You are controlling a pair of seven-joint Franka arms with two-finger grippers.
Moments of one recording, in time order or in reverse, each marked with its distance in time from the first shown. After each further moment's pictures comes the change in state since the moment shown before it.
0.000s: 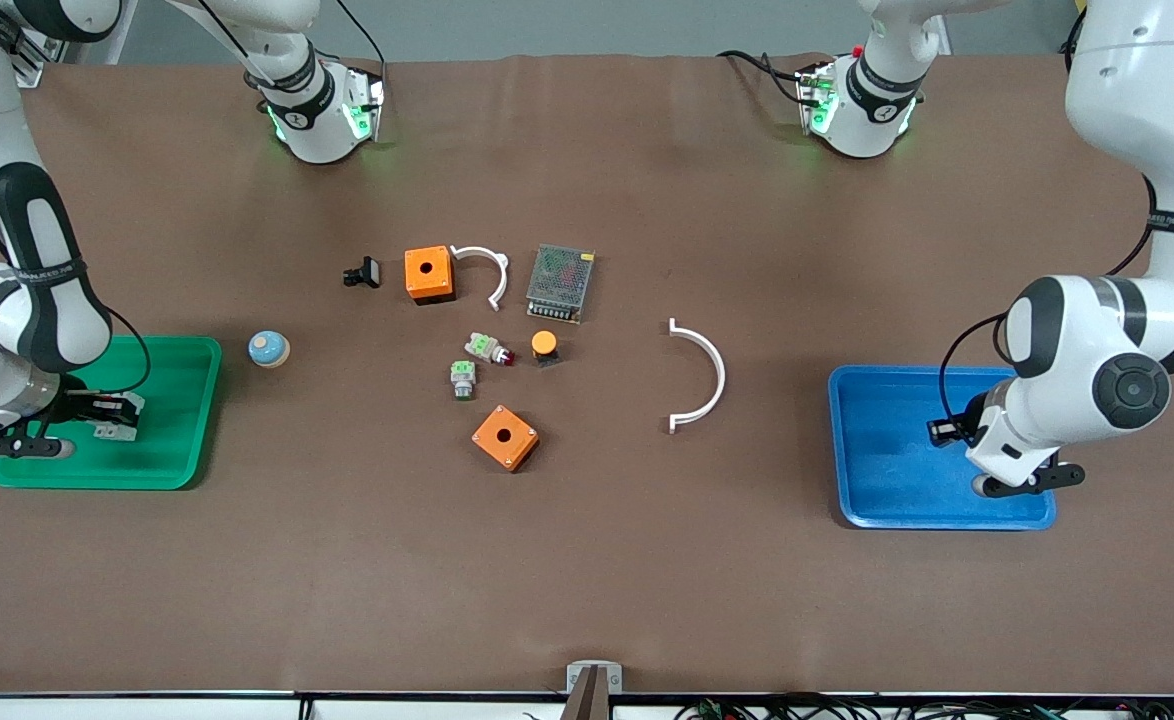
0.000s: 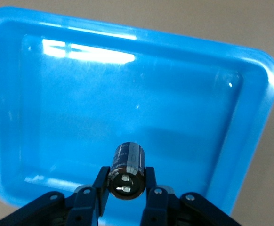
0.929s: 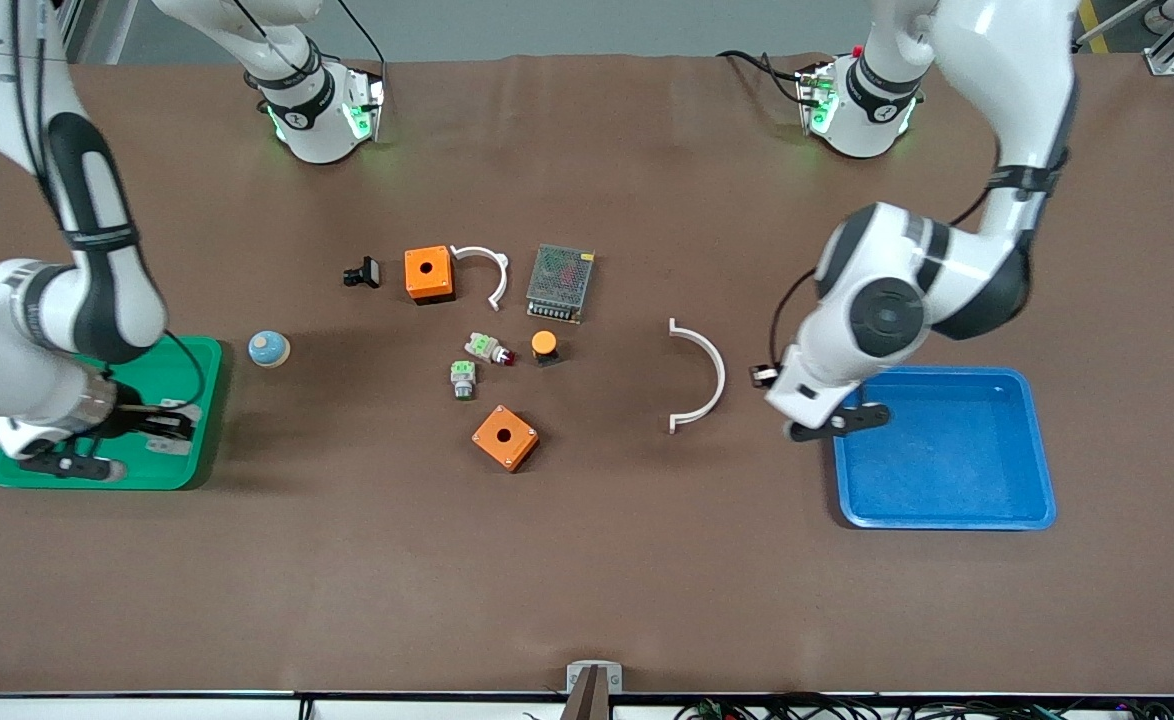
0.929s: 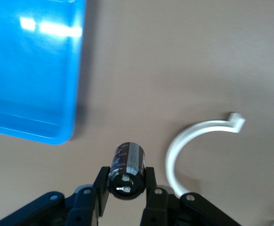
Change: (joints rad) left arm -0.330 -0.130 -0.006 0.018 -0.104 -0.217 -0.293; right arm 0.178 -0.142 -0.003 0.015 0.005 -0.174 0.270
